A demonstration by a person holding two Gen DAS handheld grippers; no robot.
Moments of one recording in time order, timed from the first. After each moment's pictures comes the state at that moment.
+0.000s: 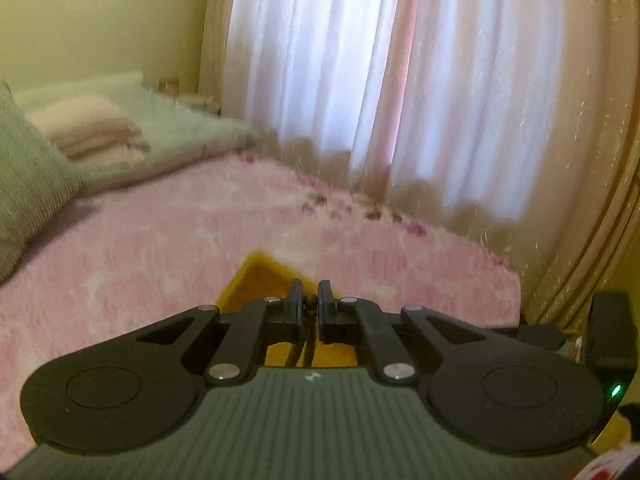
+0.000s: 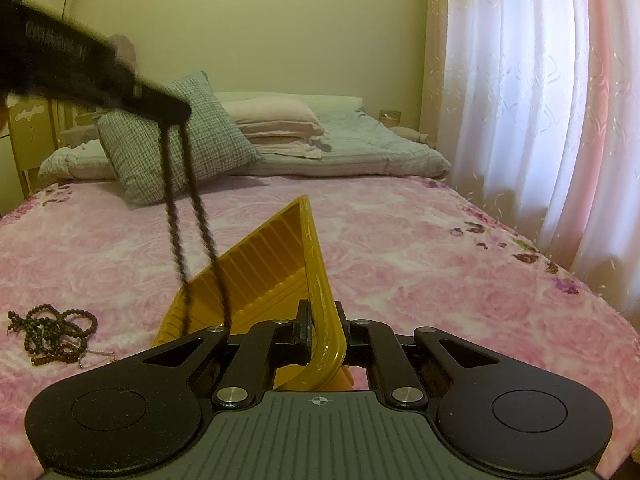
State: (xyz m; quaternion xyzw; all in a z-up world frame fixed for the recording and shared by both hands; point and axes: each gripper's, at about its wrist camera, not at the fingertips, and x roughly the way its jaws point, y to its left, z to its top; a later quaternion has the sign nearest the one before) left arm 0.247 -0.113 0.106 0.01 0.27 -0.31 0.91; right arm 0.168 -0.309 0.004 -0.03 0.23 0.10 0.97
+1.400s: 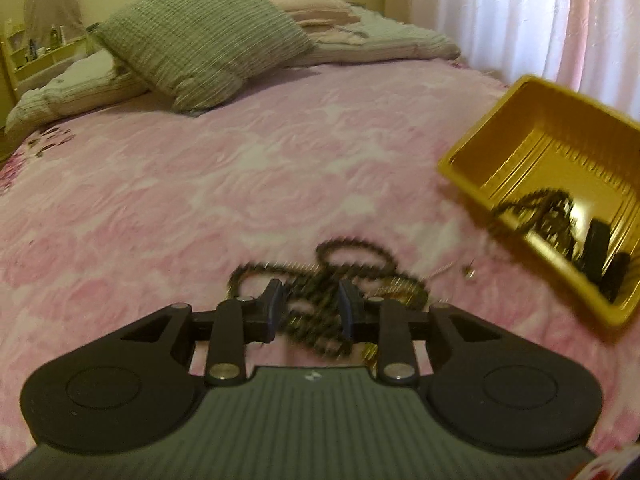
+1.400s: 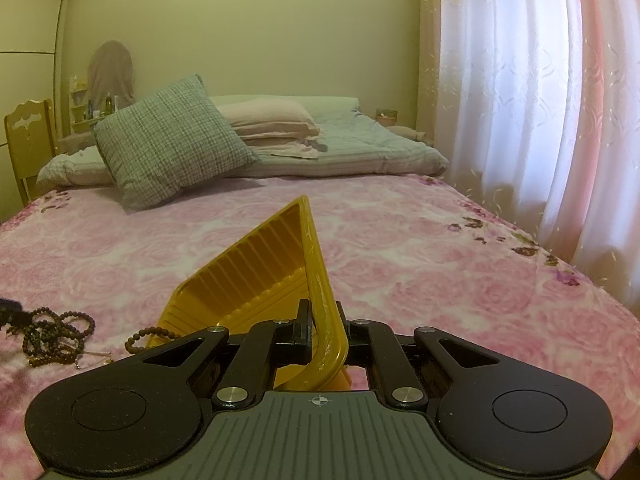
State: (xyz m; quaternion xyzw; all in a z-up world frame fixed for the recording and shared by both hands) left arm 0.168 0.078 -0.042 0.03 0.36 -0.03 0.93; right arm 0.168 -0.313 0.002 -0.01 0.23 0.09 0.97
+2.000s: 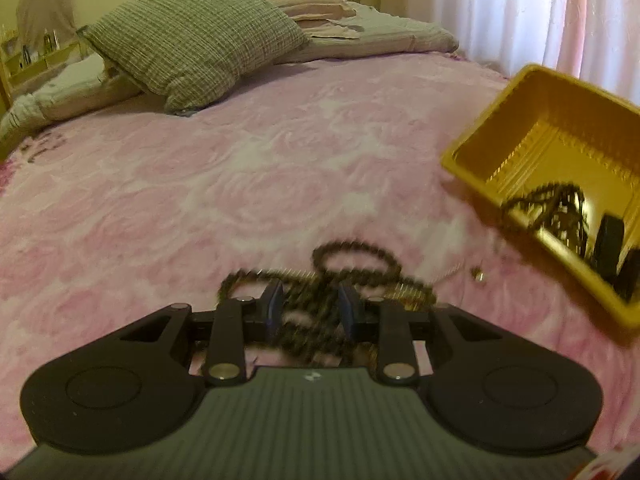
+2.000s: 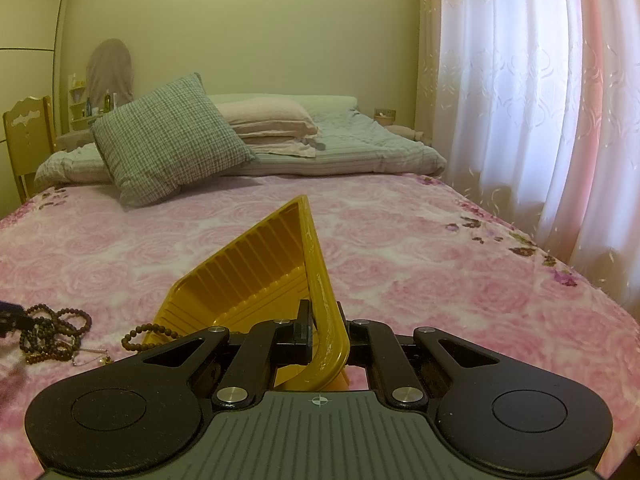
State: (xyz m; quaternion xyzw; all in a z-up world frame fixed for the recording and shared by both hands) left arm 0.193 0.070 -0.051 0.03 0.36 -0.05 0.93; right arm 0.169 -0.314 0.001 -0.02 0.23 0.09 0.97
